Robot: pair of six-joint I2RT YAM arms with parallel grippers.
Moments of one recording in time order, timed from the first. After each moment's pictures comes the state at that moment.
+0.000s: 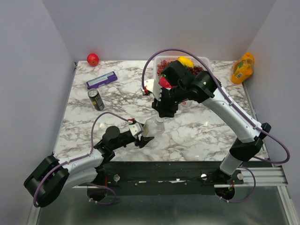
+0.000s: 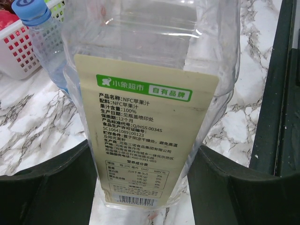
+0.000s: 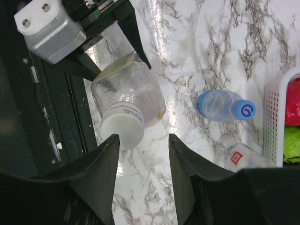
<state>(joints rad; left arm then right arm) -0.73 1.00 0.15 0.77 0.40 0.08 0.90 1.68 2.08 -1.34 -0.28 -0.48</state>
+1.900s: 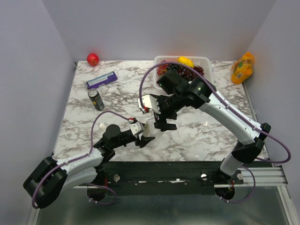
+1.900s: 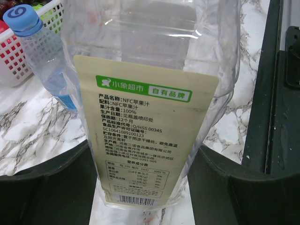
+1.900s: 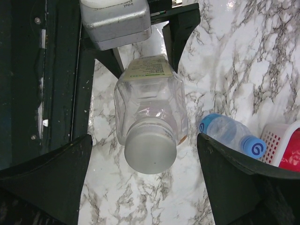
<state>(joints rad) -0.73 0.98 0.19 0.71 0.44 0.08 0.95 1.66 1.96 -1.34 -0.38 -0.76</state>
